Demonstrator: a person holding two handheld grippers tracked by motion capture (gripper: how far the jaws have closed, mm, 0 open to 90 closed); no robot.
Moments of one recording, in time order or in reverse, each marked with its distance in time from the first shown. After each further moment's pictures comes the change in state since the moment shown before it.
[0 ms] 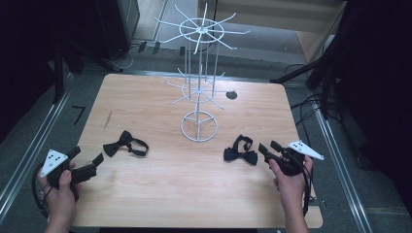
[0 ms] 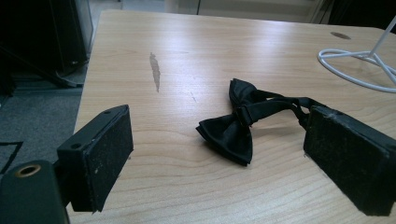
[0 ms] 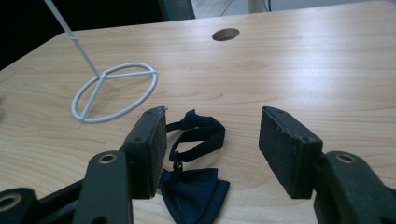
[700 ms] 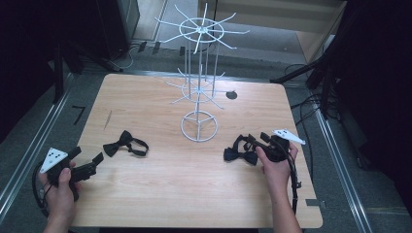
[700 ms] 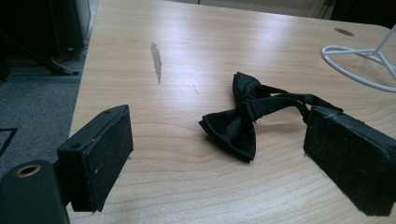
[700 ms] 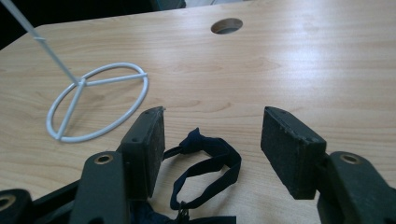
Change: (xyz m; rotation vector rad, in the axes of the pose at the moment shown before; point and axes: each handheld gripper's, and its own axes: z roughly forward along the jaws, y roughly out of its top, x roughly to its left) left arm 0.004 0.002 0.004 0.041 -0.002 -0.034; right arm 0.011 0.011 0.052 0.052 -0.043 0.027
